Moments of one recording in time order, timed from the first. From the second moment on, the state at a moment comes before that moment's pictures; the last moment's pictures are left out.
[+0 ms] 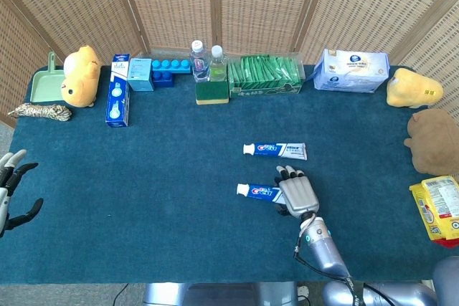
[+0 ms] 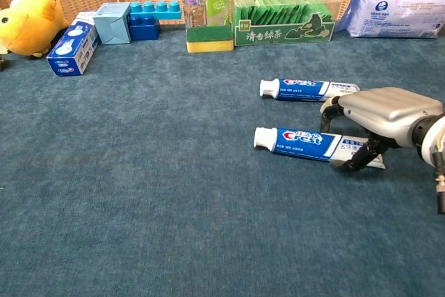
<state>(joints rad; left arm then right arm) -0.08 -1.04 -0.05 -1.67 1.51 1.50 -0.11 0.64 -1.60 0.07 -1.70 -0.87 1.19 -0.77</state>
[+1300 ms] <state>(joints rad) -0.06 -1.01 -0.04 -1.71 1.54 1.54 -0.09 0.64 -1.47 0.15 -1.71 -0.99 0.90 -0.23</state>
